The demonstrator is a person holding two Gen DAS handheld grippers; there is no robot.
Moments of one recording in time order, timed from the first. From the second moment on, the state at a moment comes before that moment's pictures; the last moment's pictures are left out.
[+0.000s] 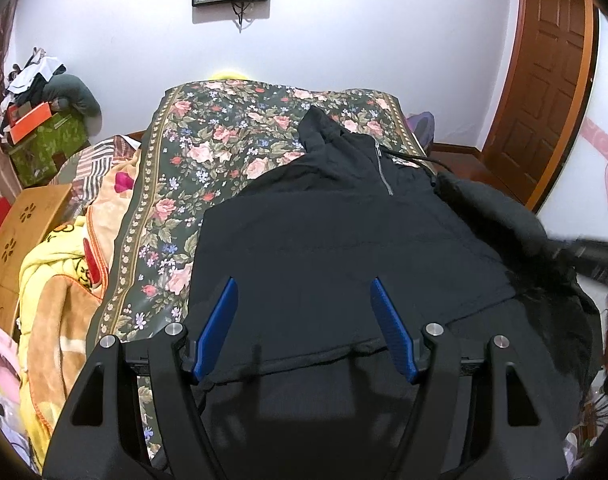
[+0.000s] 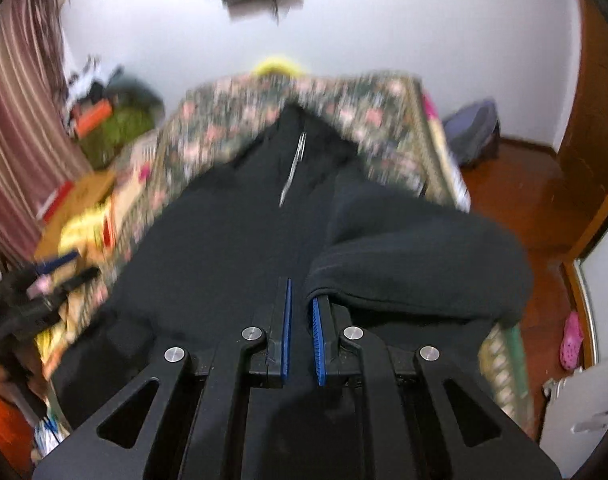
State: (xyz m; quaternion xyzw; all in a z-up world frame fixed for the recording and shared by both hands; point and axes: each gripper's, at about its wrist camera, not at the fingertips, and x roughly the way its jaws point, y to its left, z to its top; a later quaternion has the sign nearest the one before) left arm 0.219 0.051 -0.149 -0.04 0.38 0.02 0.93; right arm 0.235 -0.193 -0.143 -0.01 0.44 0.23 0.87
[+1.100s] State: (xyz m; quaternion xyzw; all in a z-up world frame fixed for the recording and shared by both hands) left arm 0.230 0.036 -0.157 -0.03 0.38 0.01 0.92; right arm 0.241 -0.289 -0.117 0.15 0.40 0.06 0.90
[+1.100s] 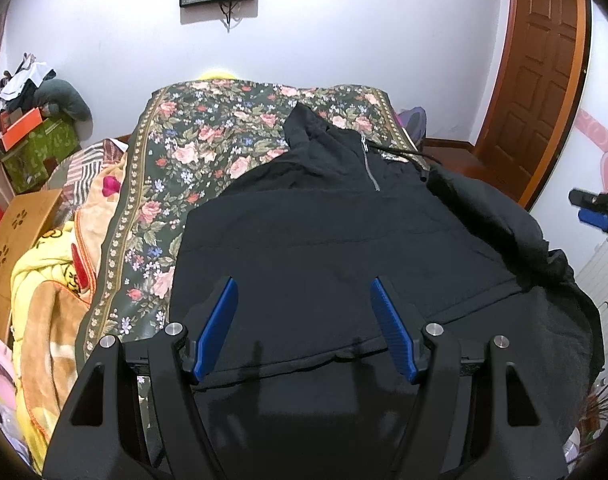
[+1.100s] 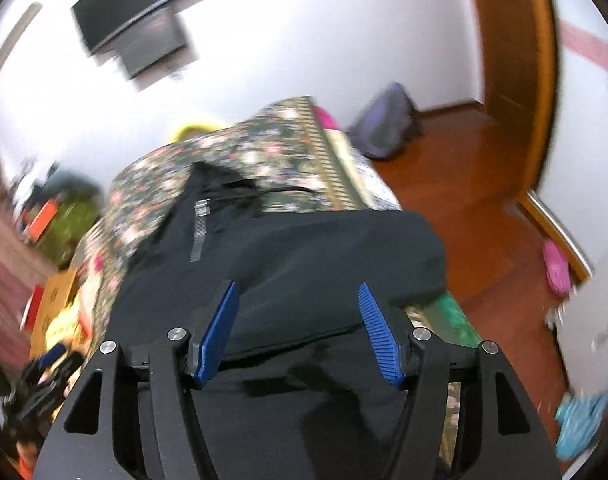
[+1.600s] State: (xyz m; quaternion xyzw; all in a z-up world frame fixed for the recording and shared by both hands) left arm 0.243 0.040 -0.175 -0.05 0.40 0.01 0.91; right arm 0.287 -0.325 -0.195 0.34 0.48 0.06 0.80
